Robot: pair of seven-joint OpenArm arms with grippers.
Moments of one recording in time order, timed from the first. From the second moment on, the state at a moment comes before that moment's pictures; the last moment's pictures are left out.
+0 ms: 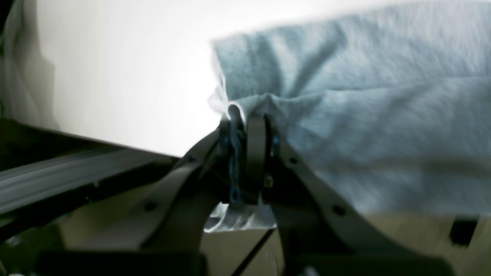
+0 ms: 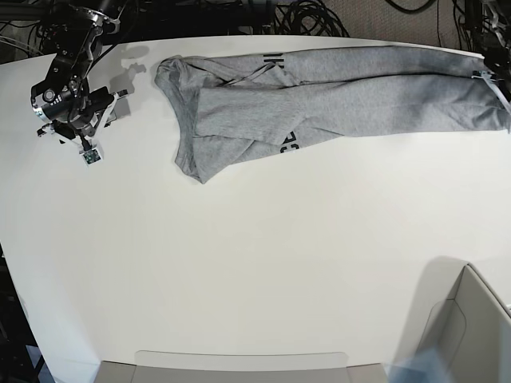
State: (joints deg) left arm 26.0 -23.8 -45.1 108.6 -7.0 -33.5 63.9; right arm -8.0 6.1 26.1 107.9 0.6 44.4 -74.3
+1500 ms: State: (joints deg) left arm 18.6 0.6 -32.9 116.6 -2.2 -33.7 72.9; right arm -8.2 7.0 25.9 107.9 0.5 44.4 -74.2
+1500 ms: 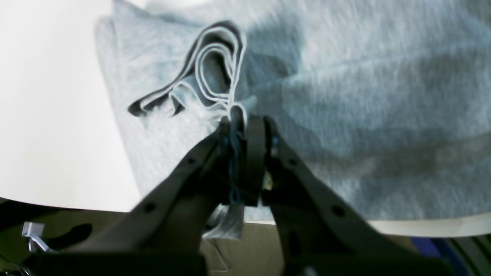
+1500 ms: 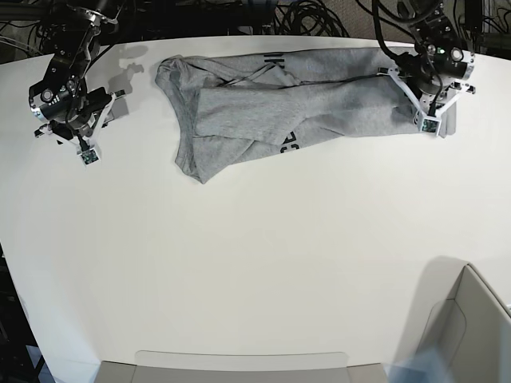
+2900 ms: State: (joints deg) left arm 23.8 8.3 -23.0 117.2 -2.3 -33.5 63.7; right arm -8.1 6.7 25.9 107.9 0.6 44.4 -74.2
